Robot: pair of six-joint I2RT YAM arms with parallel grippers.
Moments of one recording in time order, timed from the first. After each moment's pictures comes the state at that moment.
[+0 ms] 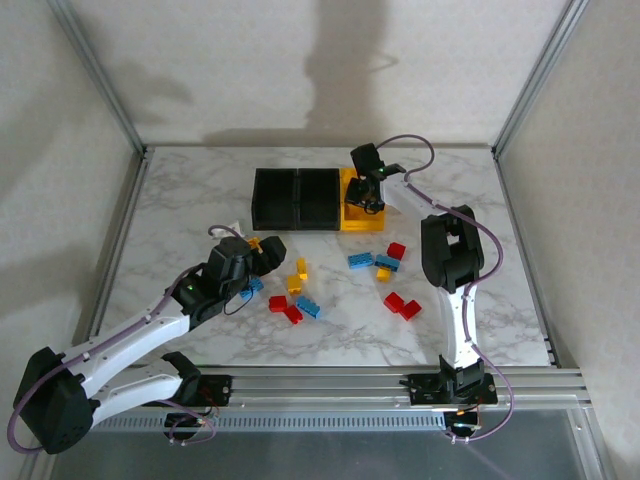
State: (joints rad) left arm -0.64 1.00 0.62 -0.16 -0.23 -0.93; right arm 0.43 2.17 1.77 -0.65 0.08 0.58
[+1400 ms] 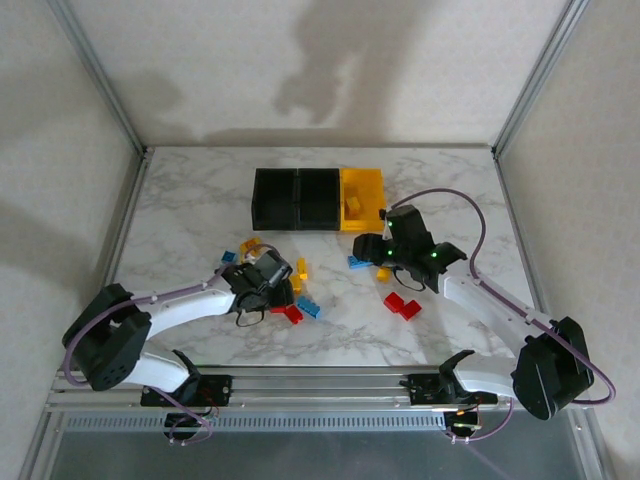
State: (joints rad) left arm -0.74 1.41 0.69 -0.47 -0.14 -0.94; right arm 0.57 1.23 0.86 -0.41 -0.11 0.57
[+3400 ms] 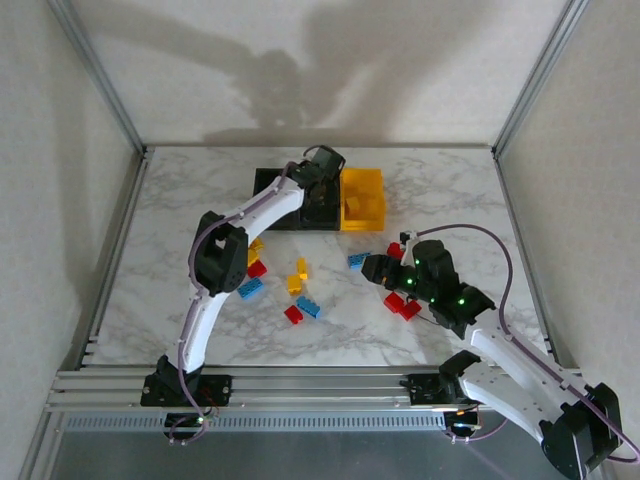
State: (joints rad) left arm -0.58 2.34 2.08 -0.72 -0.21 -0.63; right arm 0.59 0.84 0.57 -0.28 -0.21 0.77
